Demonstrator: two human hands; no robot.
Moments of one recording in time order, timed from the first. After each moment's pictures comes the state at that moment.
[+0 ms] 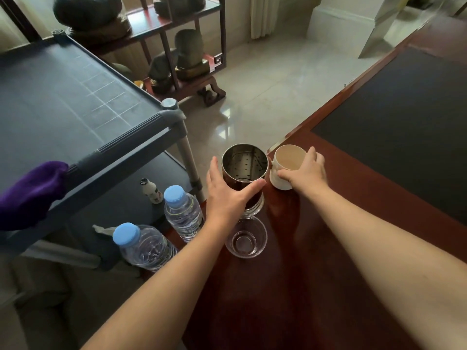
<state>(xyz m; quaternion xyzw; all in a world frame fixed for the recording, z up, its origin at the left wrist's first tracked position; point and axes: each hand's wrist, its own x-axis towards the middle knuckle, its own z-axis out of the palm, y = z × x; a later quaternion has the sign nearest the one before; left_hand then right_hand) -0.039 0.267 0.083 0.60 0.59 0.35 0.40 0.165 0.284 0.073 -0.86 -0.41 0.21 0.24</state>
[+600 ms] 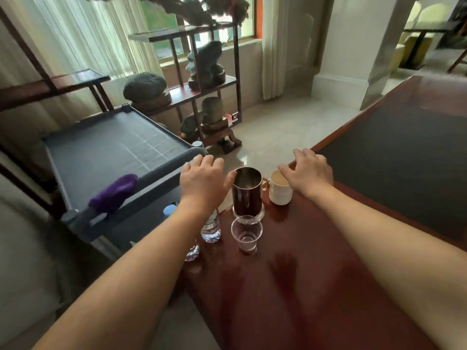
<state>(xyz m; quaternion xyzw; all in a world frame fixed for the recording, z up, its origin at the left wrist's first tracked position) -0.093 0.195 0.241 0.80 0.58 0.12 -0.11 0.141 0.184 0.218 -0.80 -0.56 0.02 0.19</state>
